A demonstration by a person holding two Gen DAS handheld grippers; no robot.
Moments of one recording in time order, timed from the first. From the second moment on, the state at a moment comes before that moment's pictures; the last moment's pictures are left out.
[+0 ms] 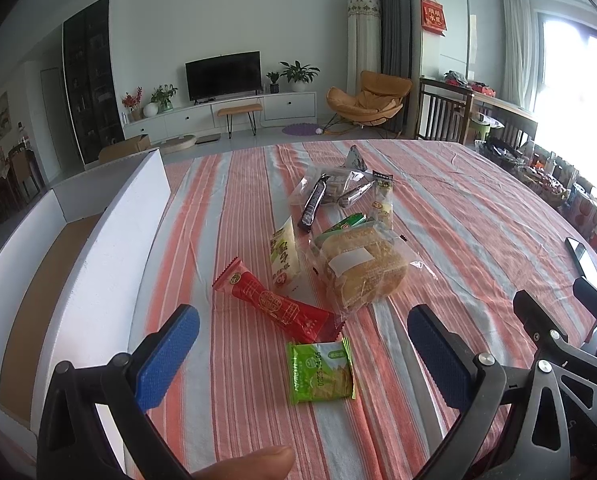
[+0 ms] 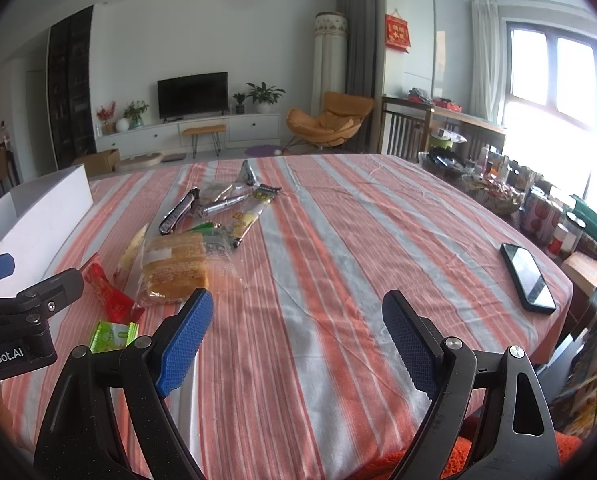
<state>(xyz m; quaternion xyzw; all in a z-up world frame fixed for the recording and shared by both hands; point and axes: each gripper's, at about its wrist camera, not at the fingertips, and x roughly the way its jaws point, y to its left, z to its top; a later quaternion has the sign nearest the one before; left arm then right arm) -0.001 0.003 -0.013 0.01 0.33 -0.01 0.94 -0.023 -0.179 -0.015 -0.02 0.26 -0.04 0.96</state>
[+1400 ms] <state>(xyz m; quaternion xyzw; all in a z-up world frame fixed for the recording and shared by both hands) 0.038 -0.026 -0.011 0.05 0.36 0.04 0.93 0.013 -0.220 -0.037 0.13 0.37 0.04 0.92</state>
